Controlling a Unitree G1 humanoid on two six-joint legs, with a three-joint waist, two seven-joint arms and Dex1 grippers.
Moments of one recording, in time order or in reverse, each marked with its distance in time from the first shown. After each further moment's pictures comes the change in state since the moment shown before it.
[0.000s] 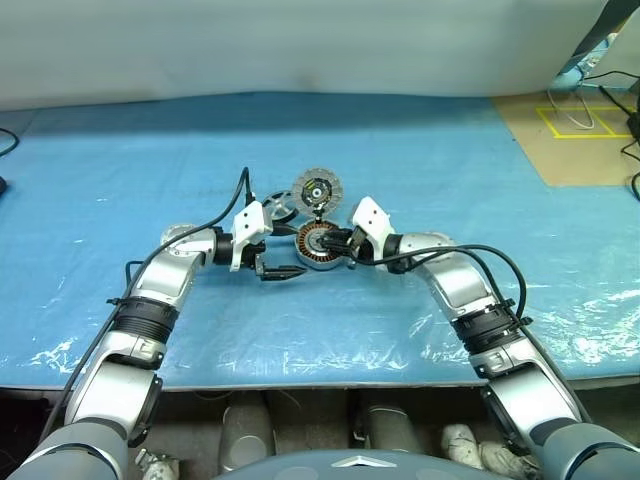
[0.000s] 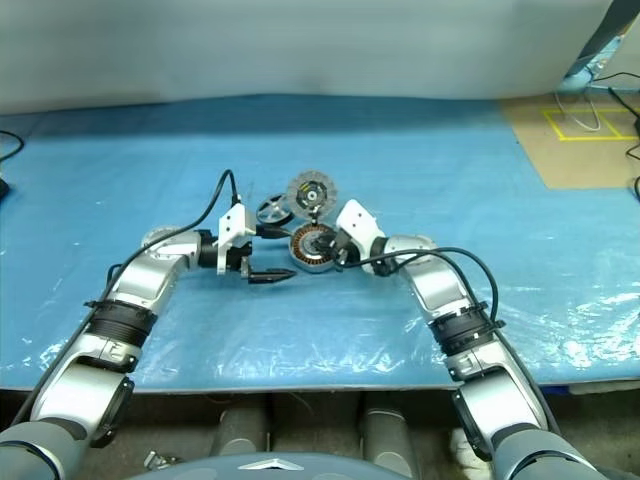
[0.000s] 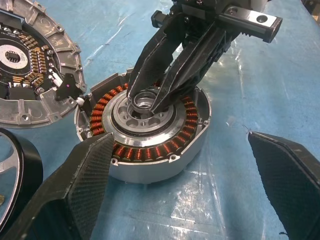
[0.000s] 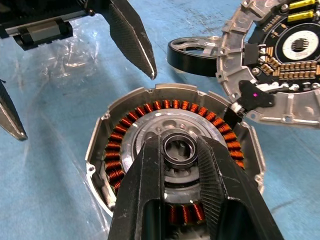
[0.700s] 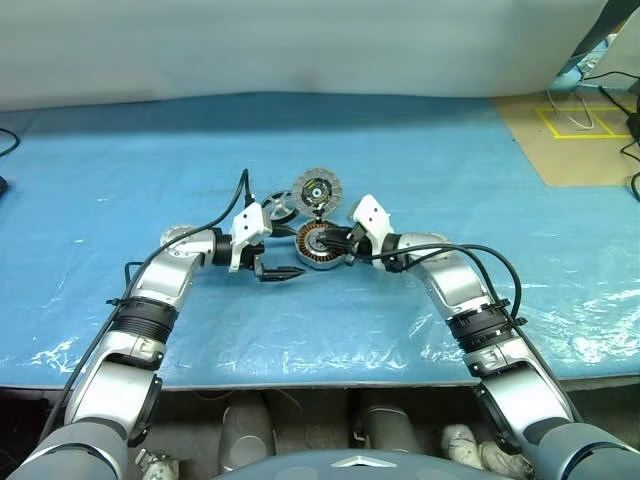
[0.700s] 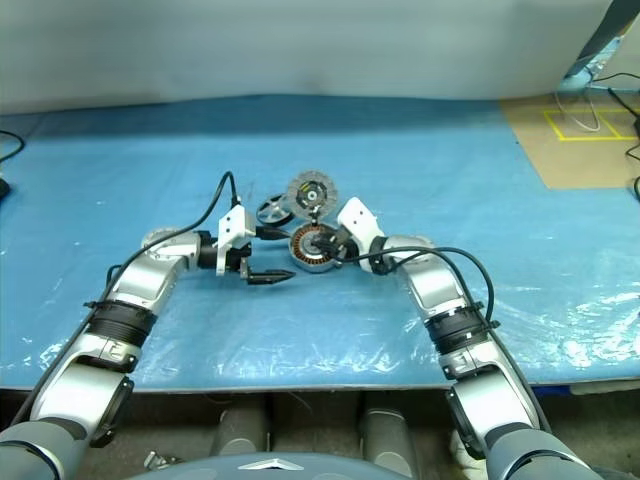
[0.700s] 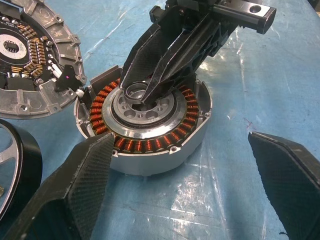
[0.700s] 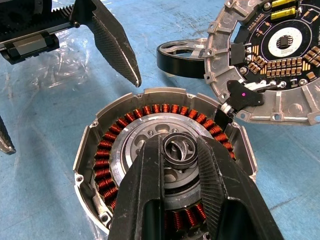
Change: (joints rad) left arm -0.001 0.001 0.000 0.016 0.011 -0.011 -0.001; right arm -0.004 0.027 -0.036 0.039 -0.001 -0.003 -0.011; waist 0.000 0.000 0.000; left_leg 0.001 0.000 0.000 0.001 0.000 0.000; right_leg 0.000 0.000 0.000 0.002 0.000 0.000
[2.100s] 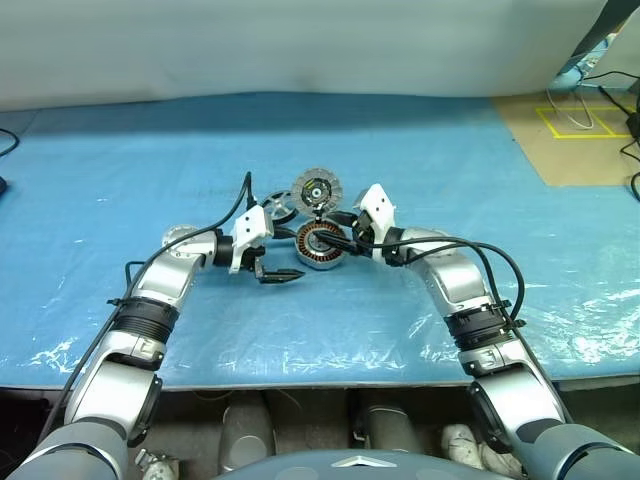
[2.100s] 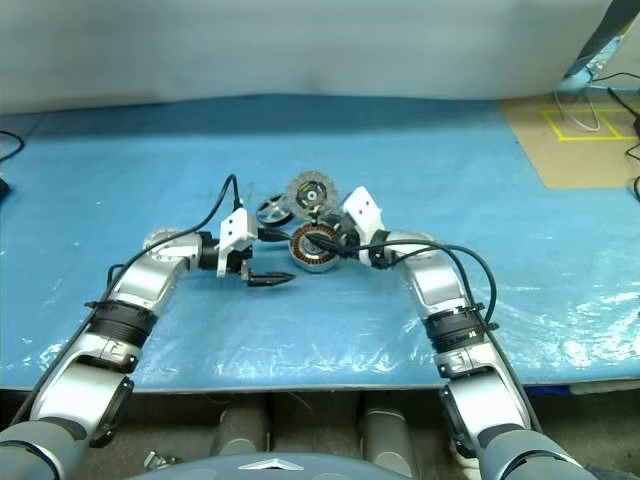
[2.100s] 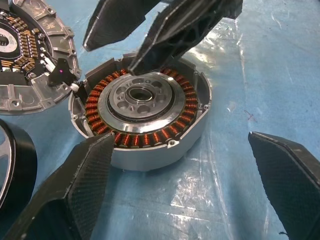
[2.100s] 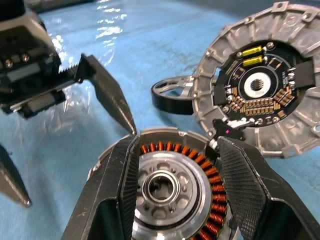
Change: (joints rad) left arm -0.003 0.001 -0.012 0.011 0.023 -0.020 0.001; right arm 0.002 0.055 -0.081 -0.032 0.051 0.022 -0.014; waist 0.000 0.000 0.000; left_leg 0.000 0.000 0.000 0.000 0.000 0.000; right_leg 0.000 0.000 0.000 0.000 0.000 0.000
